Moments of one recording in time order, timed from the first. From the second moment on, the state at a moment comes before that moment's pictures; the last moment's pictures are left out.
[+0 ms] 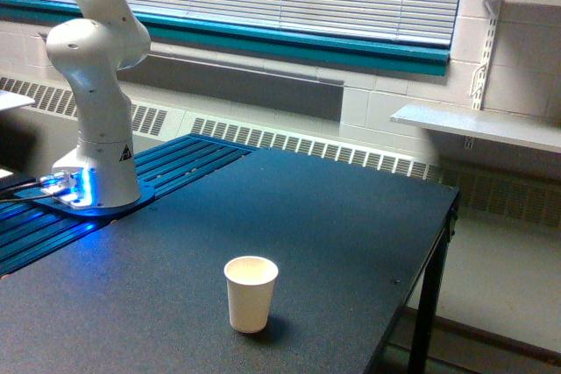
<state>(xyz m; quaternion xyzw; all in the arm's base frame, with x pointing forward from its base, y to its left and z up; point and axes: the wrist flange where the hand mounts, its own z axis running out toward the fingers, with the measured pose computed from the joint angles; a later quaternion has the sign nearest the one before) 0.549 -0.080 0.640 -0.86 0.35 -0.37 0.08</state>
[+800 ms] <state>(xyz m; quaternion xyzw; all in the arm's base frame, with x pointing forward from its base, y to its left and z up) 0.531 -0.136 0.633 -0.83 0.38 -0.39 0.09</state>
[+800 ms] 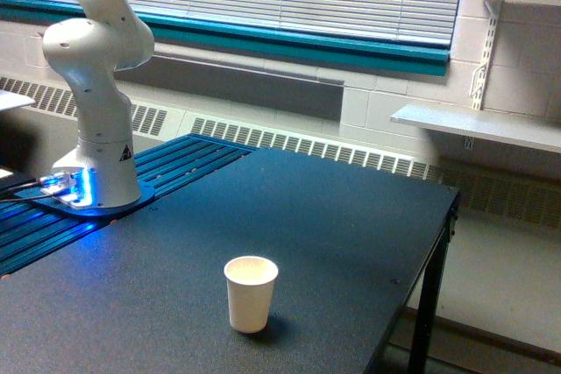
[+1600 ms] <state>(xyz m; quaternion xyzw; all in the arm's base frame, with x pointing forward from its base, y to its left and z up) 0.478 -0.198 0.507 -0.86 0.40 -0.33 0.04</state>
